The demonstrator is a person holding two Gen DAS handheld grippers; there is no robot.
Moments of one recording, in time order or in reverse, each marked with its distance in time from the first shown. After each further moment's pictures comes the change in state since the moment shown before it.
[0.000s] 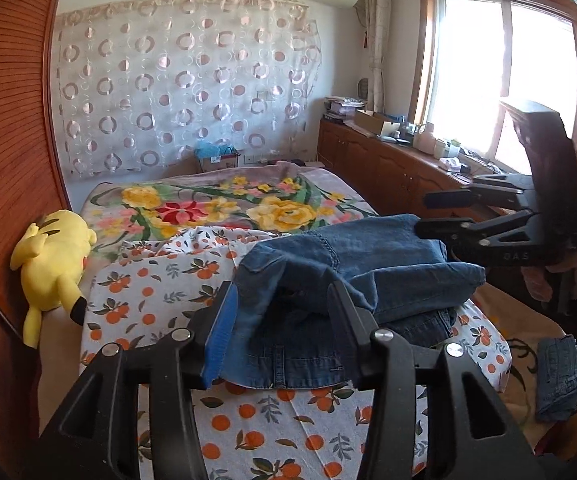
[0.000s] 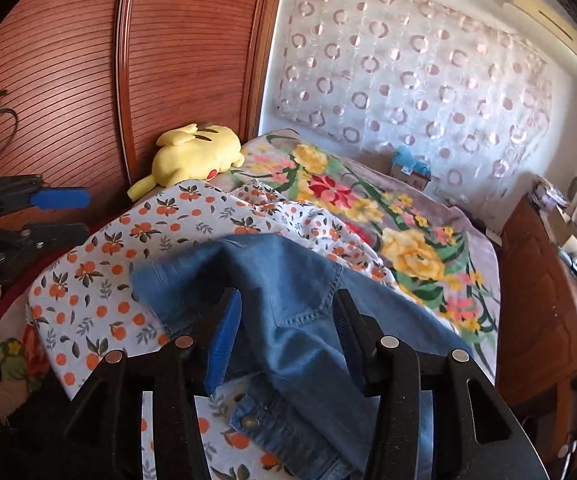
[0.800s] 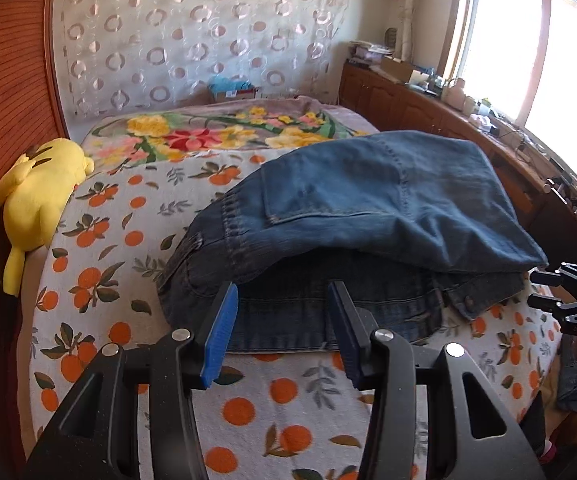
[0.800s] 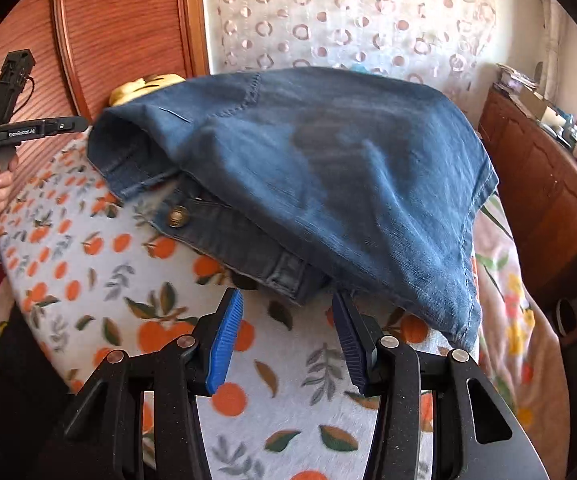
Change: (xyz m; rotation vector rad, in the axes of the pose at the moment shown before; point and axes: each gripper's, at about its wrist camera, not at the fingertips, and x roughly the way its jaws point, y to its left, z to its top) left arm 0.096 0.041 -0.064 -0.067 0.210 0.042; right arm 0.014 -0.017 -0.221 0.252 0.150 -0.040
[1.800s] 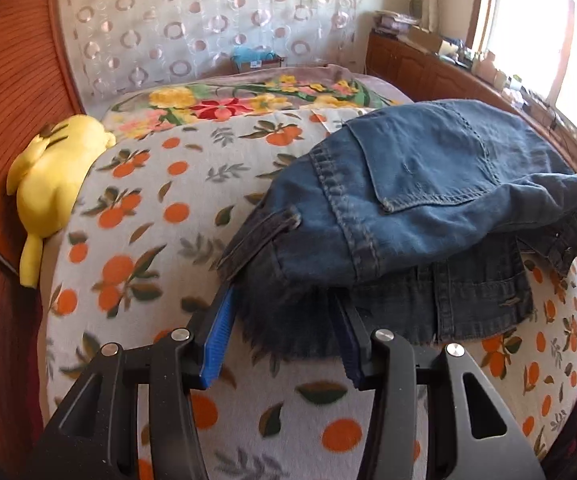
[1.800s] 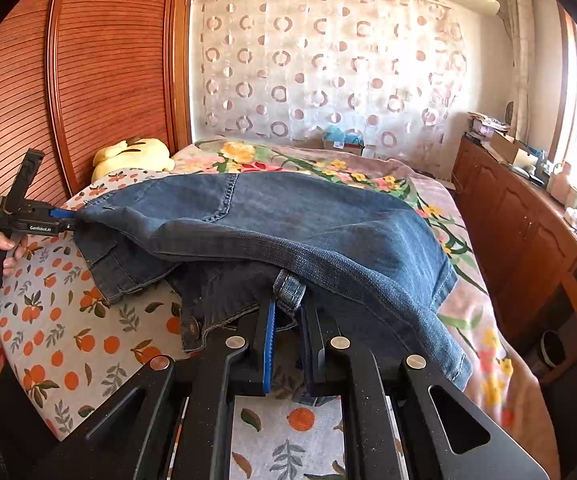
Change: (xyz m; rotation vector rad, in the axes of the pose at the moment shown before) left arm 0.047 0.046 0.002 0.022 0.111 0.097; right arm -0.041 0.010 0.034 0.010 -0.227 -0.082
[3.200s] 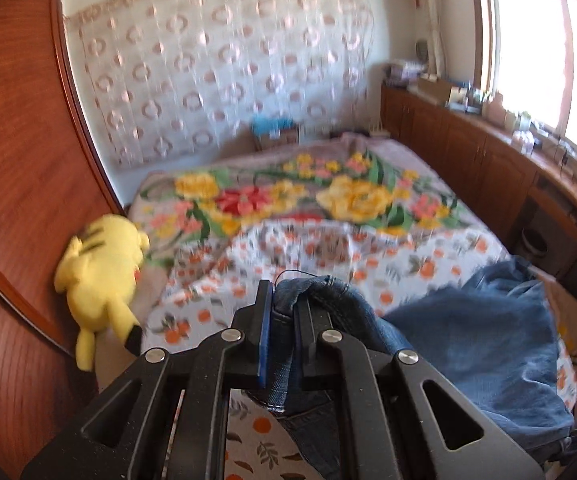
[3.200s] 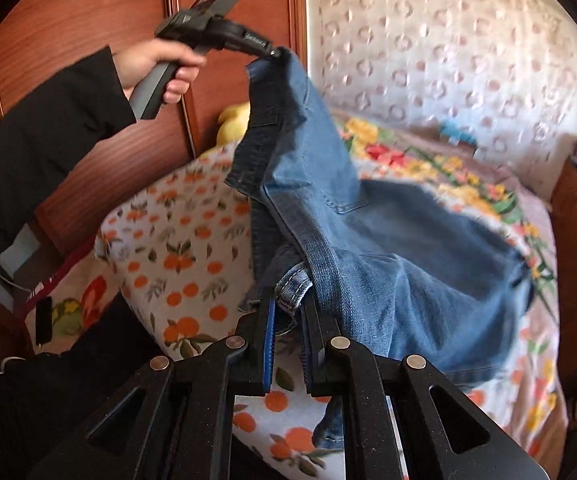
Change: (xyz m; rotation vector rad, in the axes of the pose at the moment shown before) left arm -0.089 -0.038 0.142 0.029 -0.168 0.121; right arm -0.057 0.098 -0.026 -0.194 0.120 0.368
